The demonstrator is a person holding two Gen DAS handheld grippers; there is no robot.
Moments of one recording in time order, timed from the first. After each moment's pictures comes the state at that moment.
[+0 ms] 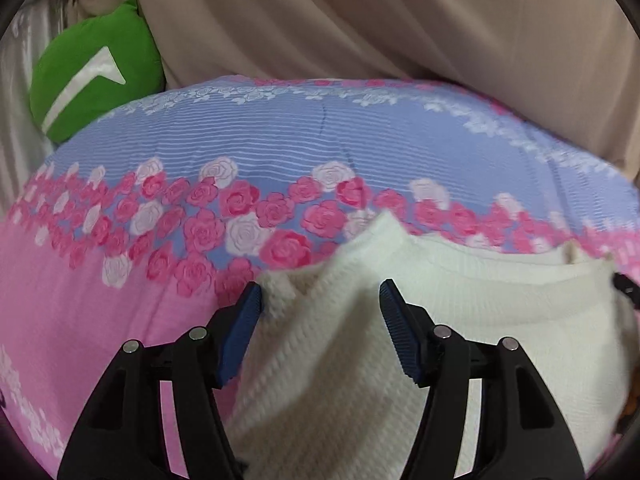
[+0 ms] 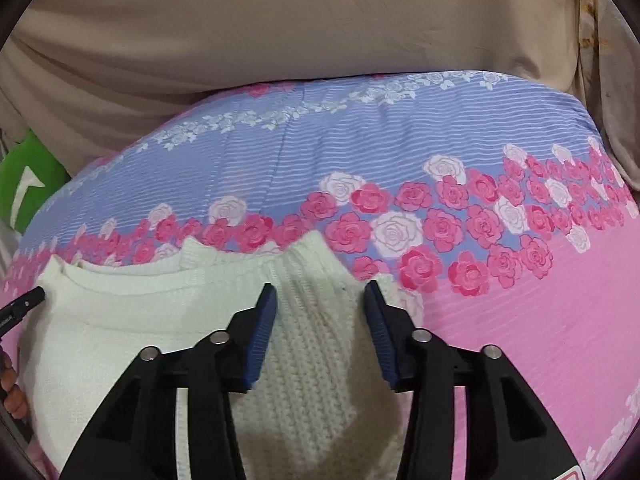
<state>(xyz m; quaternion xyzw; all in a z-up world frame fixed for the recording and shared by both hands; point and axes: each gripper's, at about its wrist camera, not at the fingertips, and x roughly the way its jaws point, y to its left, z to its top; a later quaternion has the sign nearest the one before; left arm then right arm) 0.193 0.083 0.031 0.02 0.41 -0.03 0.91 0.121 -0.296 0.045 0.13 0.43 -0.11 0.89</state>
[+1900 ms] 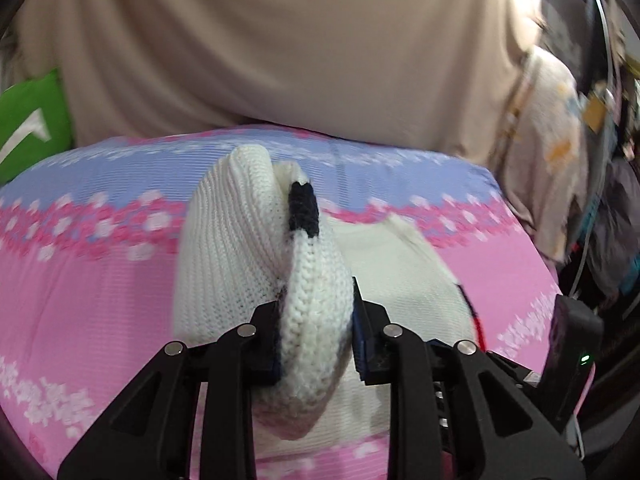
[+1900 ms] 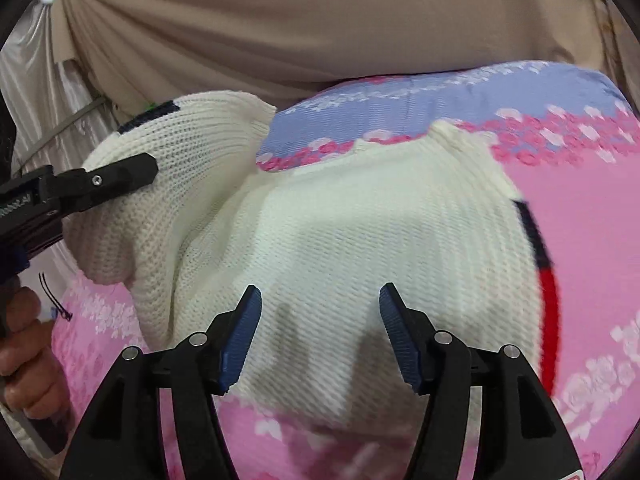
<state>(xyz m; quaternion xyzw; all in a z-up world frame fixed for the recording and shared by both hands) 0.007 -0.050 0.103 0.00 0.32 -0.25 0.91 -0.055 -0.239 0.051 0.21 0.36 0.07 0.91</state>
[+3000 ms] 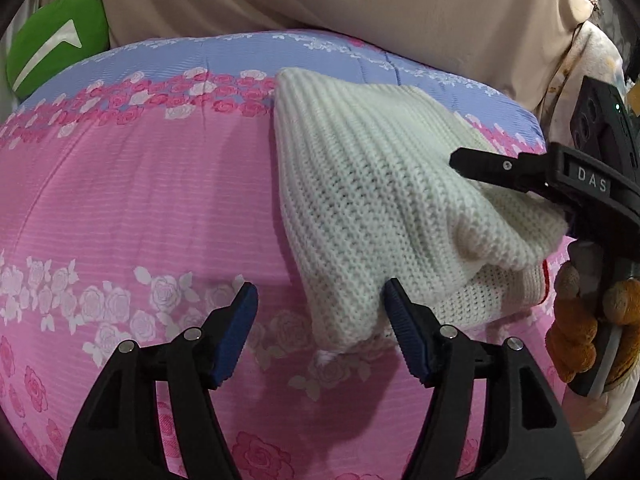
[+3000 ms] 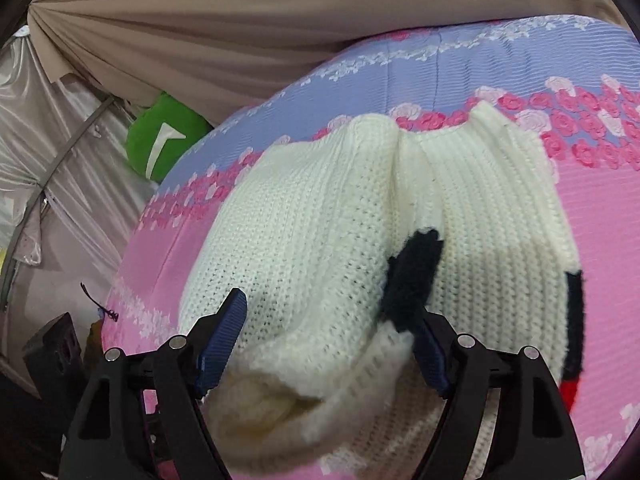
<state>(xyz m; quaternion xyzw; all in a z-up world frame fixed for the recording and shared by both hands) -0.011 -0.004 0.012 -0.02 0.44 -0.17 0.88 0.040 -0.221 0.059 0.24 0.44 0.18 0.85</state>
